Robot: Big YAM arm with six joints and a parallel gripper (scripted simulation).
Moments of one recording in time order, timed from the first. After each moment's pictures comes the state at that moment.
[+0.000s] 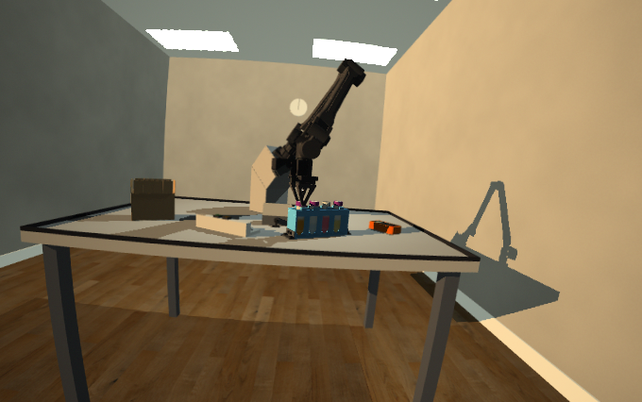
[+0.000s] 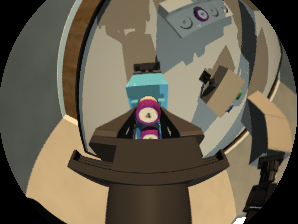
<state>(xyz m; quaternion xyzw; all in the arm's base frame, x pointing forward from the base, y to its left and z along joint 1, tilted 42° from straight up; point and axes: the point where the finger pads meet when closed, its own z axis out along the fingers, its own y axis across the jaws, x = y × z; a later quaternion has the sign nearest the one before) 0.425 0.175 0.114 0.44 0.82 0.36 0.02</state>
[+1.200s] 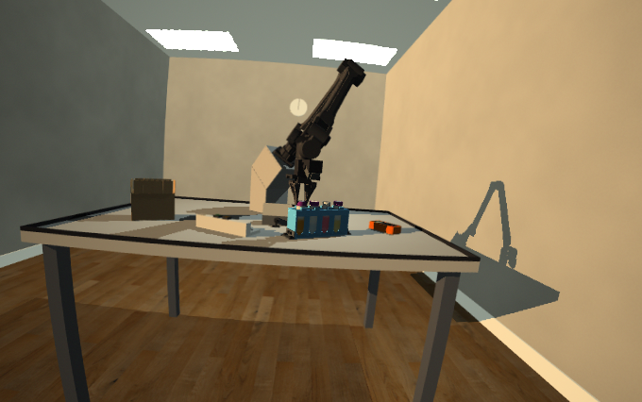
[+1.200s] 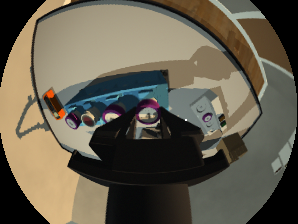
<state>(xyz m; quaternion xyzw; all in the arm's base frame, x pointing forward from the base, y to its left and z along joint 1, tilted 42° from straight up) 0.425 0.174 0.114 -0.23 0.90 0.25 0.25</state>
